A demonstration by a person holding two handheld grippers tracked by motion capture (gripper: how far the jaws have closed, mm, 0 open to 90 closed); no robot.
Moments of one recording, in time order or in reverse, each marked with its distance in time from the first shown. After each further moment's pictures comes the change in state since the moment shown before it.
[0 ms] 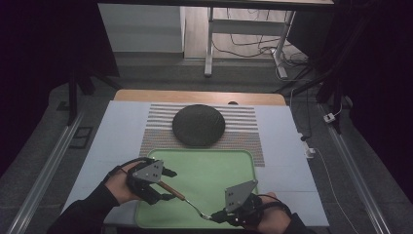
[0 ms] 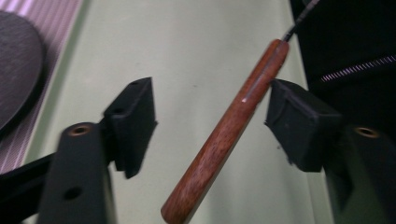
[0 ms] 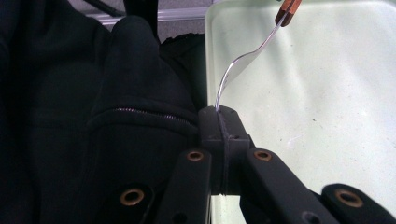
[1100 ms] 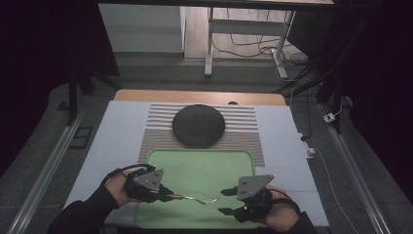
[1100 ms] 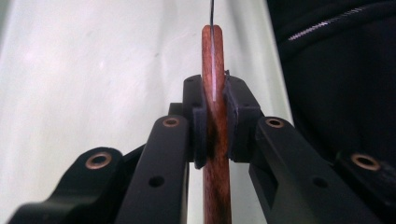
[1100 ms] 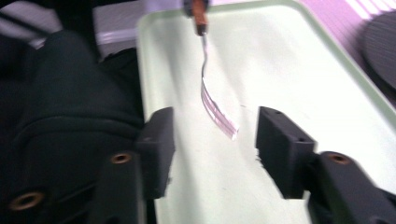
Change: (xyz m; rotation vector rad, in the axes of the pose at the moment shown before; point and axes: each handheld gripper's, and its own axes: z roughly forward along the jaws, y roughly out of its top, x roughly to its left) left arm -0.005 -0.015 0.007 0.076 -0.077 -0.038; right arm -0.014 -0.022 -0.018 -0.085 -0.225 0.106
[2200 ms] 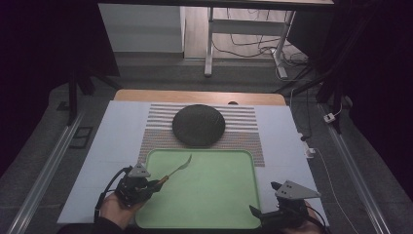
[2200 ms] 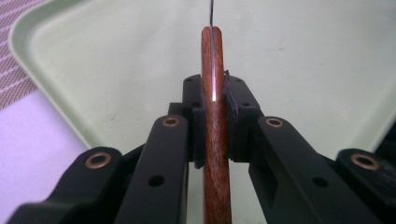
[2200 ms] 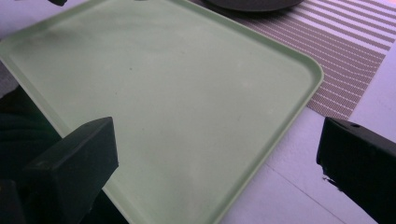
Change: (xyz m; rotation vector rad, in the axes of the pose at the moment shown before) left arm -0.027 -0.021 0.007 -0.053 0.407 -0.777; right arm 0.015 -0.063 -0.050 -0.061 -0.447 0.419
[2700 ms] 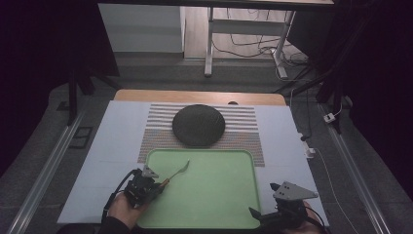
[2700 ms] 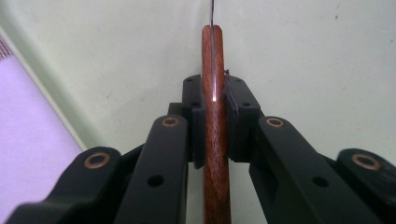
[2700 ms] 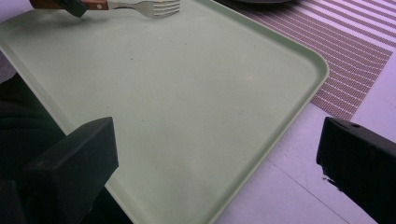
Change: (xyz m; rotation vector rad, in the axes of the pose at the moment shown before) left arm -0.001 -0.003 0.030 0.113 0.058 -0.033; right arm 0.001 -0.002 0.003 0.024 0.010 -0.027
